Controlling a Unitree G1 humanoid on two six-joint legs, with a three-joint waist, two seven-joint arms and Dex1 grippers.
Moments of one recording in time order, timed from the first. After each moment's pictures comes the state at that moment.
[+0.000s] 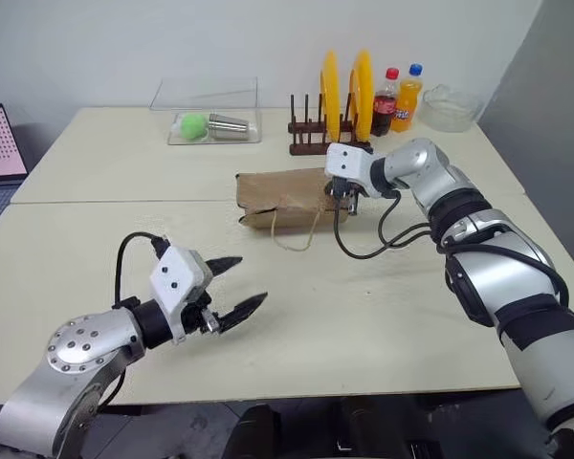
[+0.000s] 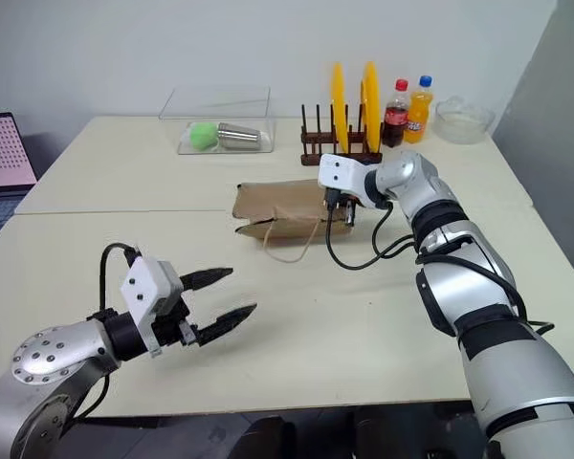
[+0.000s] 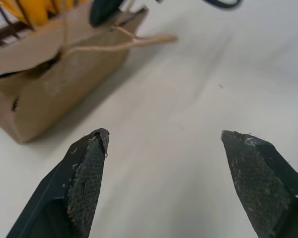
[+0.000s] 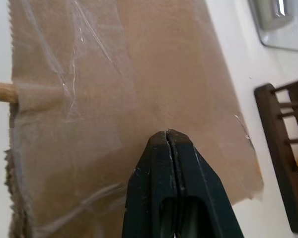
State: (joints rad) left arm 0.14 0.74 0.23 -0.78 -0.52 0.65 -0.75; right arm -1.40 -0.31 0.34 1.29 -0.32 -0.27 1.04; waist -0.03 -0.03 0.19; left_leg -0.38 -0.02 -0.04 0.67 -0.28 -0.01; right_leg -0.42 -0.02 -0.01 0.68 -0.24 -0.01
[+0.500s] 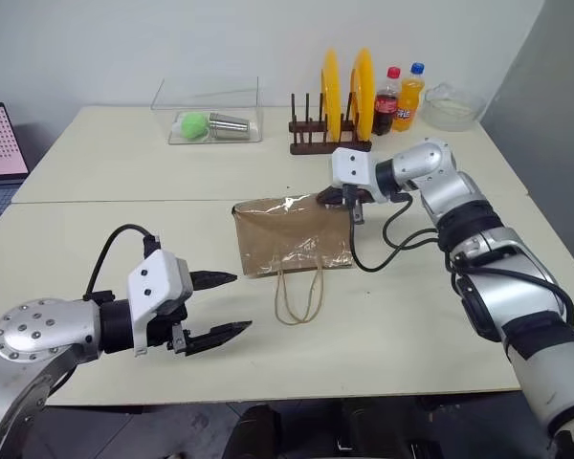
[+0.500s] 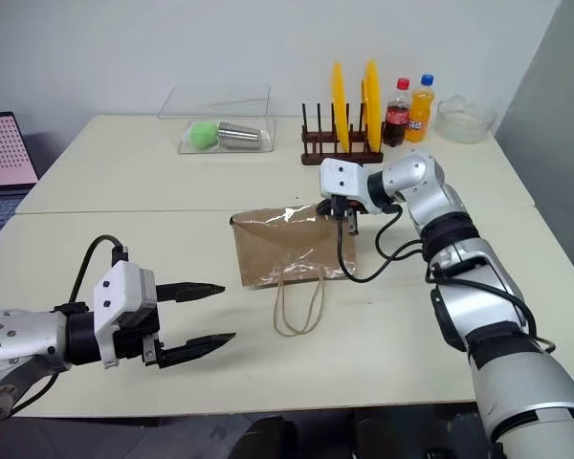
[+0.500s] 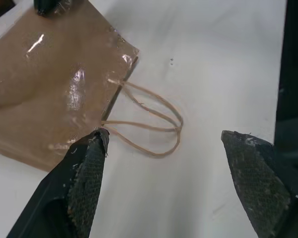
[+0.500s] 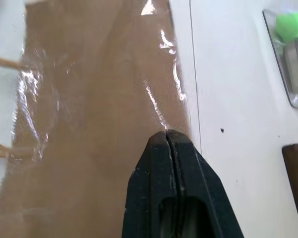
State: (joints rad) left arm 0.10 0.97 0.32 -0.72 -0.63 0.61 -0.98; right arm -1.17 -0.40 0.26 0.80 -0.14 -0.19 1.28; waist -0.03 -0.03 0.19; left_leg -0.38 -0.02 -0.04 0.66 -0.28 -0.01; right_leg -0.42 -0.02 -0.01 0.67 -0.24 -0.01
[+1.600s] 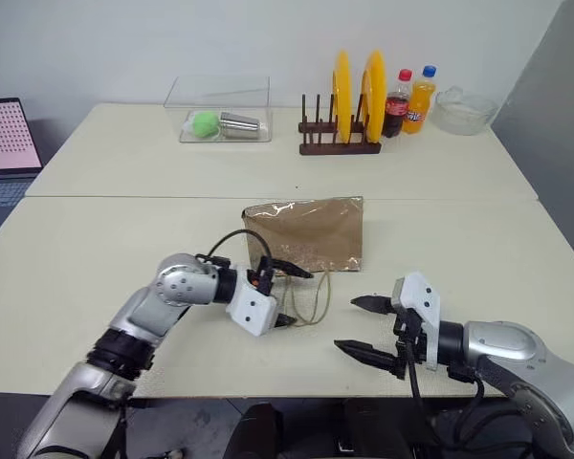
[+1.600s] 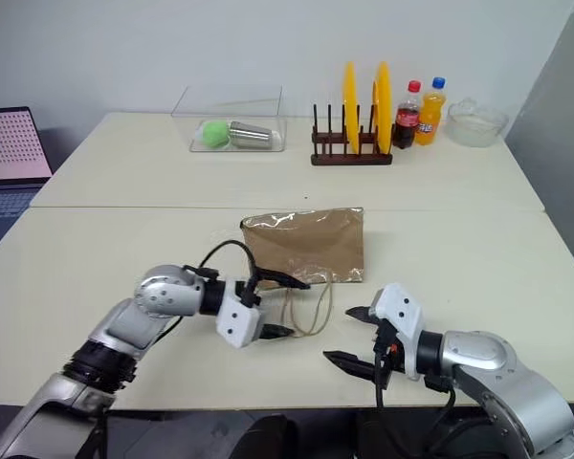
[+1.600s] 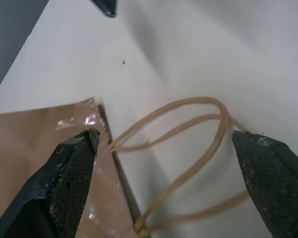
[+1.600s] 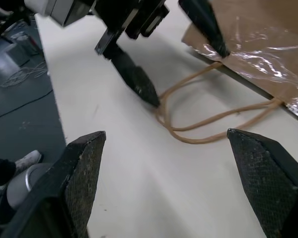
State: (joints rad) left arm -0.50 0.64 -0.39 0.23 0.14 -0.69 -1.10; right arm -0.01 -0.57 0.03 -0.81 0.49 0.94 0.74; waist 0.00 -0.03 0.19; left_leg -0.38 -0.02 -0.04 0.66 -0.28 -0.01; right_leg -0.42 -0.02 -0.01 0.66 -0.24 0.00
